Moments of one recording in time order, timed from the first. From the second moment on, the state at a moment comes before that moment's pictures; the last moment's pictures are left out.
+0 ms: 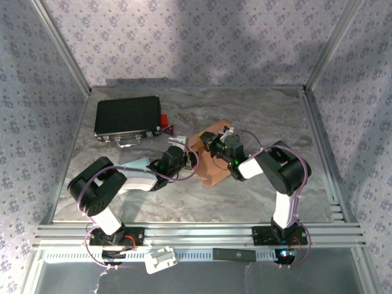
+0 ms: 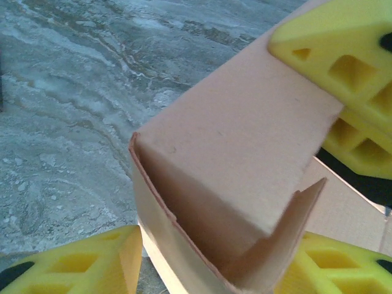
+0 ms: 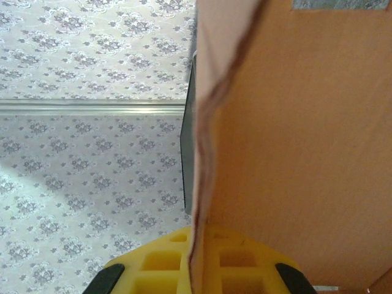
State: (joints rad) left arm -0.81 1.65 0.62 0.54 -0.24 -0.53; right arm 0.59 1.88 0.67 1.10 -0.19 1.47
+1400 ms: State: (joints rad) left arm -0.85 1.82 0.79 0.38 -0.50 -0.63; right arm 0.63 1.96 0.65 1.25 -0.07 1.51
